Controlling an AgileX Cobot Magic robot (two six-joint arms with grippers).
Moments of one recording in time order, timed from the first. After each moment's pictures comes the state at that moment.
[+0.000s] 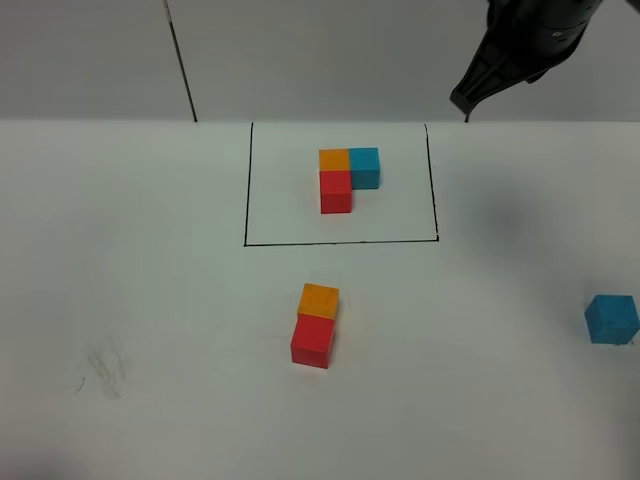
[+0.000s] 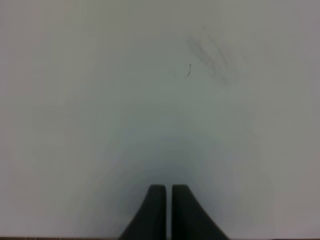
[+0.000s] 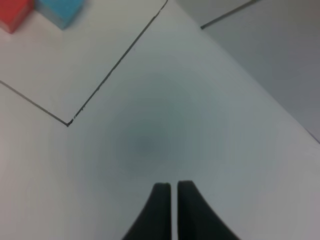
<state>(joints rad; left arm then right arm) 0.01 0.31 -0.51 0.01 1.07 -0.02 0.40 1.86 -1.94 -0.29 1.22 -0.22</state>
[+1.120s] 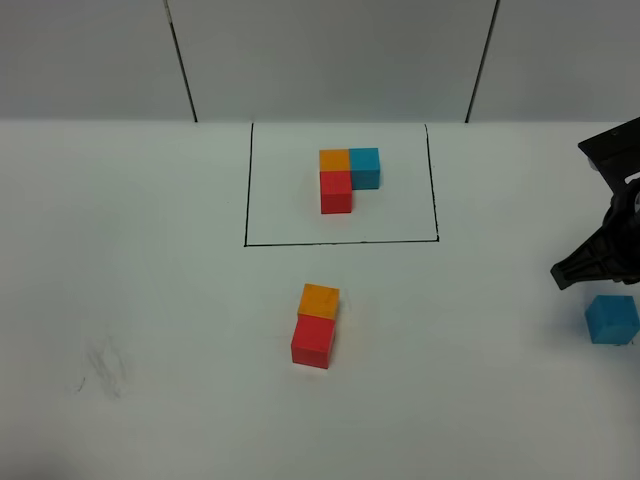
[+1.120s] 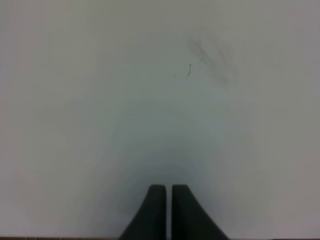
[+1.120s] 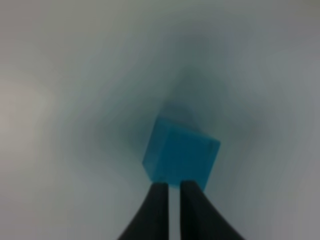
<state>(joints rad) 0.01 0.31 -0.51 0.01 1.07 -0.02 0.17 1.60 -1.03 -0.26 0.78 0.07</state>
